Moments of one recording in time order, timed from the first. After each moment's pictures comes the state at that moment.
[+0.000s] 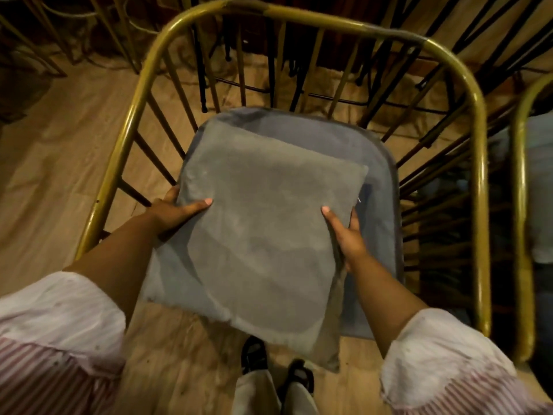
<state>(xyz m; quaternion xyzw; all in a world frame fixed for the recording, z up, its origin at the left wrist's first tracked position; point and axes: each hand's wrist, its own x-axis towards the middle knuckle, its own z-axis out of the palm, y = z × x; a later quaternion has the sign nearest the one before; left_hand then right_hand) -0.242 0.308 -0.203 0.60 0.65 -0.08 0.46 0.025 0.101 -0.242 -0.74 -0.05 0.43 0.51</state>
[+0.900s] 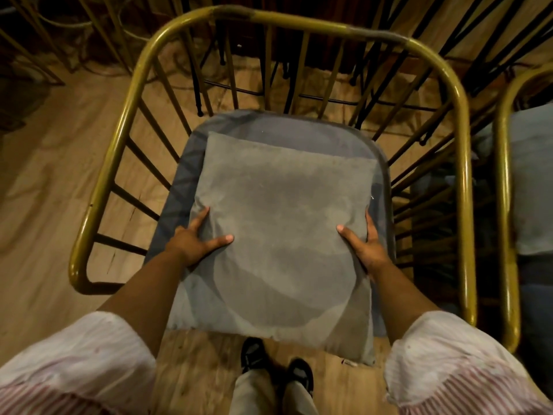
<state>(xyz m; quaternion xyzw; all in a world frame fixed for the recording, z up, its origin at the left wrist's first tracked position) -0.222 0.241 -0.216 0.65 0.62 -0.13 0.42 0.066 0.048 -0.245 -0.78 -0.12 0.42 0.44</state>
